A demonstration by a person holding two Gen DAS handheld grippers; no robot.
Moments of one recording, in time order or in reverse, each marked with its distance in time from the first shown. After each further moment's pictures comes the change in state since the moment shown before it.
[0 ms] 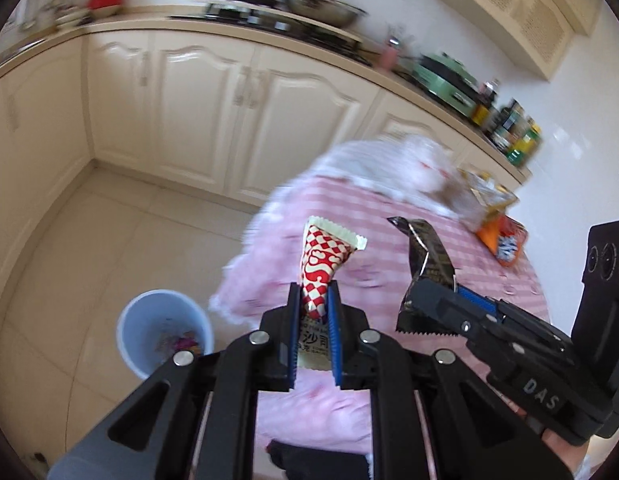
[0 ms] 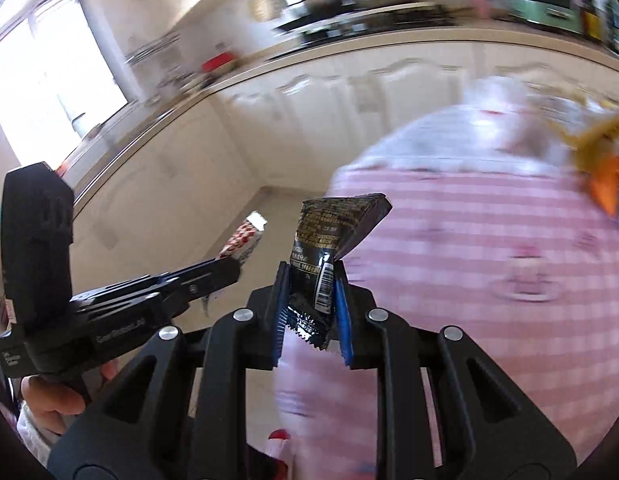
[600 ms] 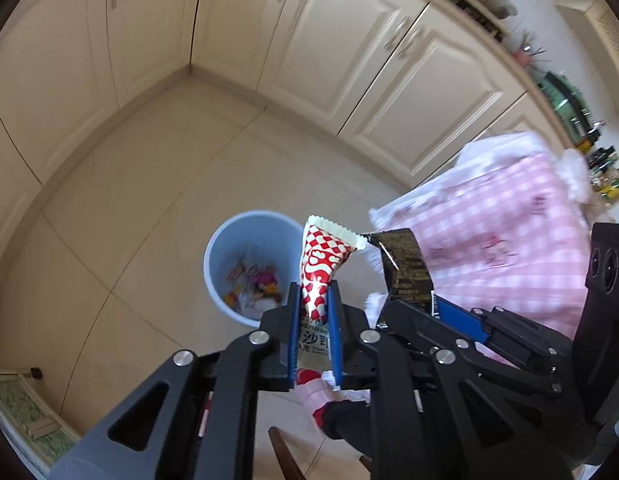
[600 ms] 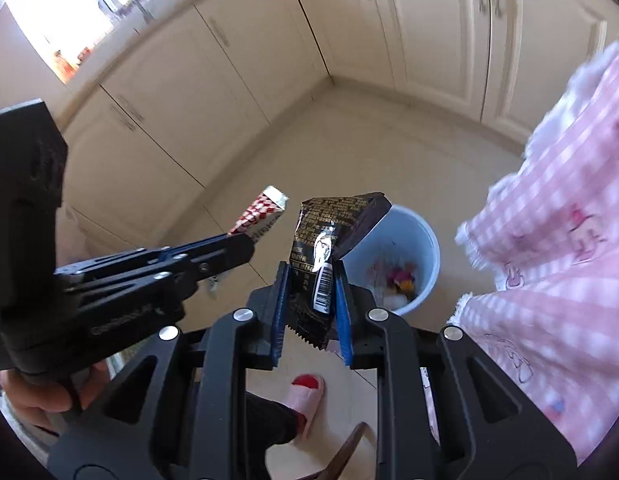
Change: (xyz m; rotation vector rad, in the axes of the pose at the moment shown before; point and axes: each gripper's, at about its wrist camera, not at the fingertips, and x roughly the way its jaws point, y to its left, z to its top) left arm 0.050 0.201 -0.064 -0.274 0.183 0.176; right arm 0.216 0.088 -0.058 -0.119 0.379 0.064
